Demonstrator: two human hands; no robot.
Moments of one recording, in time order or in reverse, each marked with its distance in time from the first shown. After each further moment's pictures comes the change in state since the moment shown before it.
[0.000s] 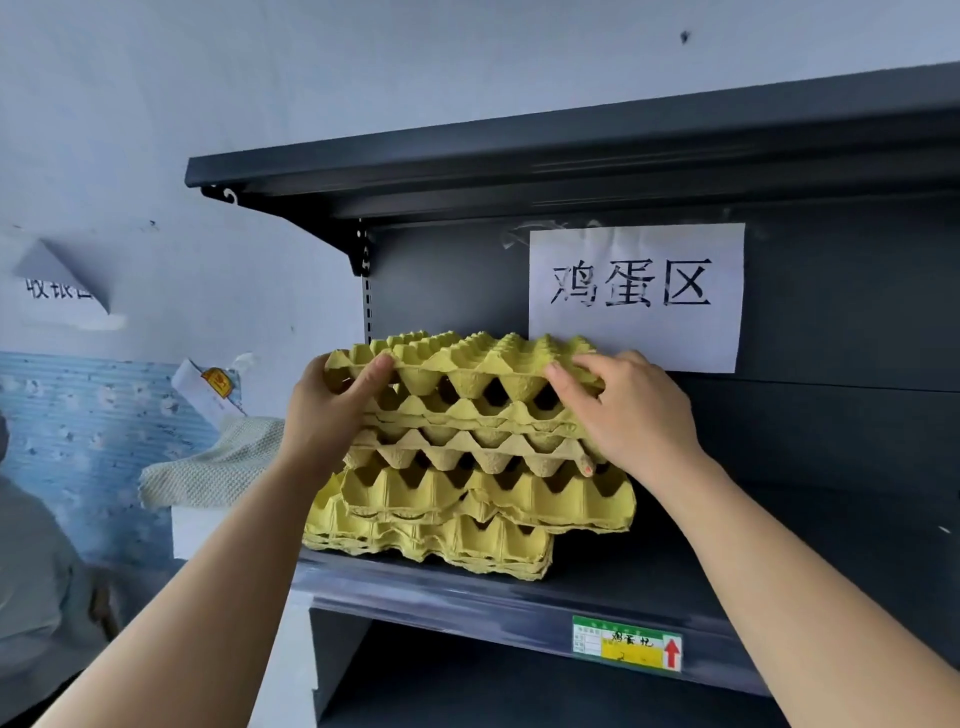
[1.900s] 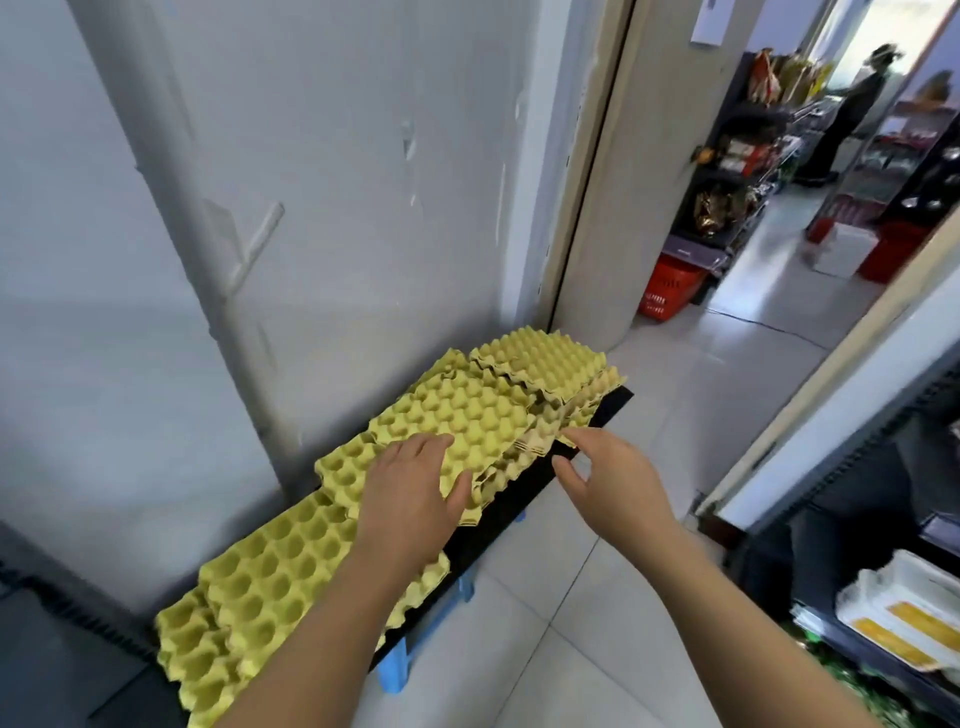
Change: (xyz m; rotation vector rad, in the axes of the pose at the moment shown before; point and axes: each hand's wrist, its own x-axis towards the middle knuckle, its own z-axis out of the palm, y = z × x) left_hand -0.667 0.178 0.758 0.134 -1.312 0.603; right_hand -0.465 0.707 -0.347 -0.516 -0.128 1.060
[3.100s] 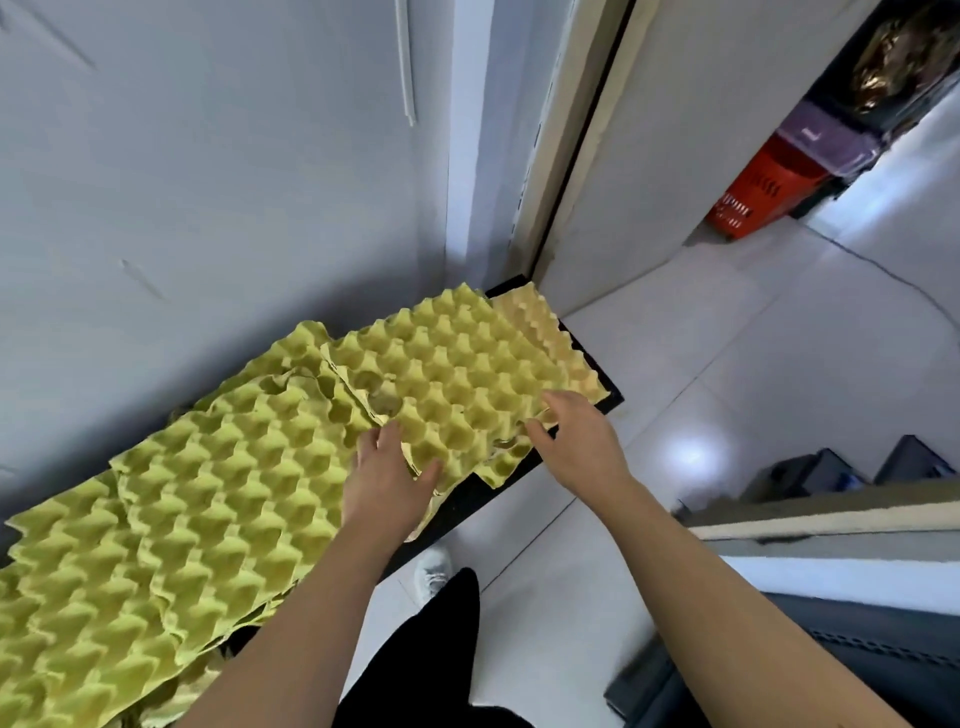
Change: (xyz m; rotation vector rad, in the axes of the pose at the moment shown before) left_hand 0.385 0.087 0.366 -0.179 -0.361 -0.752; right_hand 0.444 0.357 0.147 0.101 -0.456 0.049
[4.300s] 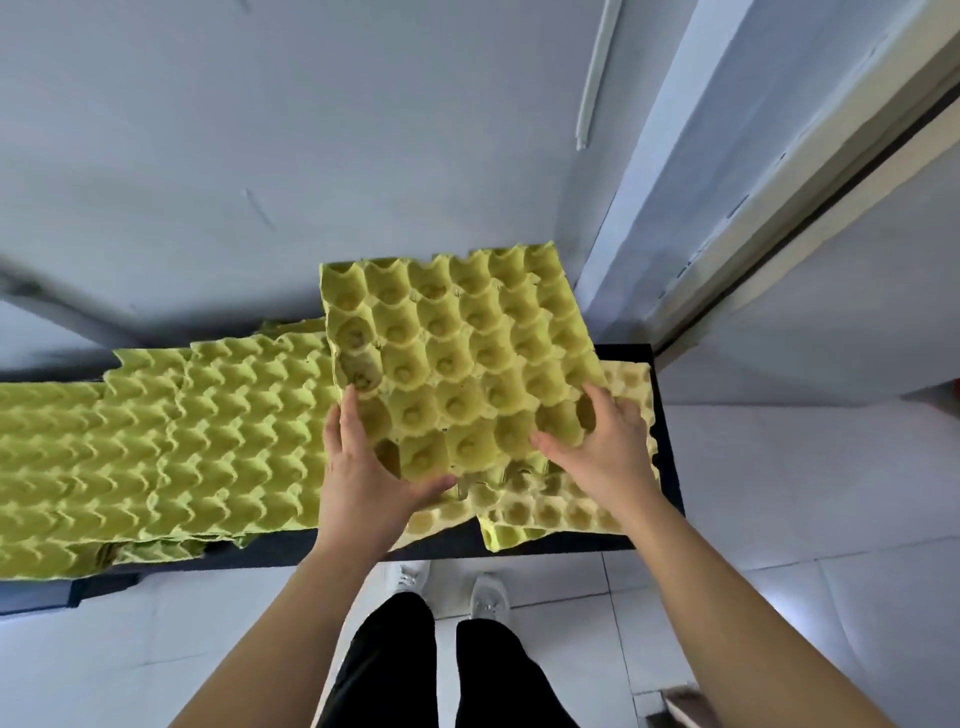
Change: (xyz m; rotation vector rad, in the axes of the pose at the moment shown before) left_hand 0.024 0.058 0.018 -0.372 0.503 -0.375; right_hand 0.171 0.021 -0.020 0.115 -0.336 -0.213
